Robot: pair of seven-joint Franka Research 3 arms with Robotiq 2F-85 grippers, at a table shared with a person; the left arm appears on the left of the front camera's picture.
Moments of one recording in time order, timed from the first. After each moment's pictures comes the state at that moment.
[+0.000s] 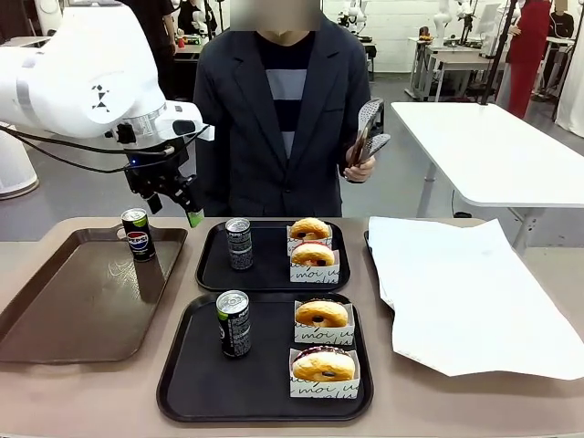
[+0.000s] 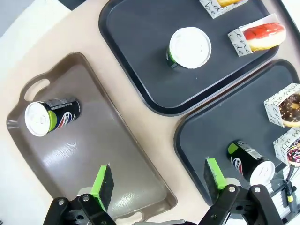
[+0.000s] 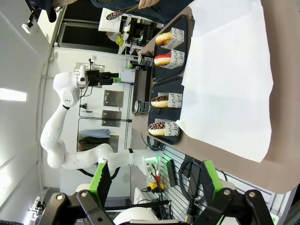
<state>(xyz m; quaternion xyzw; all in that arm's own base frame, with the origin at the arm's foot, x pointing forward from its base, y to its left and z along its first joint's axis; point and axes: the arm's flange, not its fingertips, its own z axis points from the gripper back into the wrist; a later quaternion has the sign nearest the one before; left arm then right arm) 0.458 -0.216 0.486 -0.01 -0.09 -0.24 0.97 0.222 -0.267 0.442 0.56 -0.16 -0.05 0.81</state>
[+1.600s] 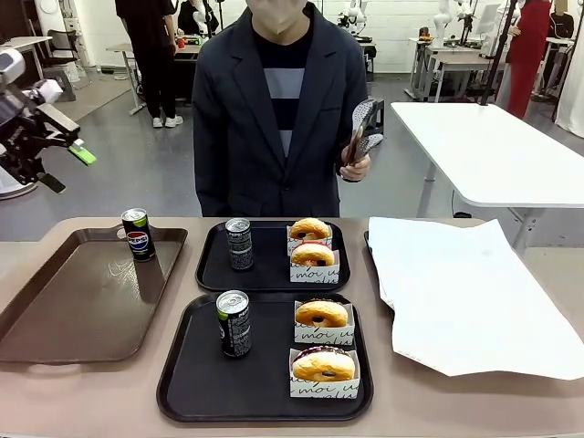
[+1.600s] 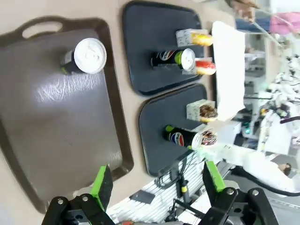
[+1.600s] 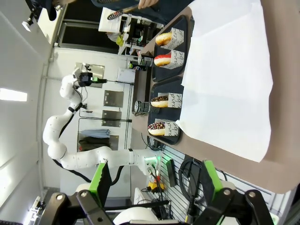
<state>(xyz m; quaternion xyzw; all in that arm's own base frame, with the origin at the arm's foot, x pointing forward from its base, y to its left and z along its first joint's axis) 0.485 0.047 0.523 -0.36 -0.03 -0.04 0.93 0.222 -0.268 0.442 0.56 -0.16 -0.05 0.81</state>
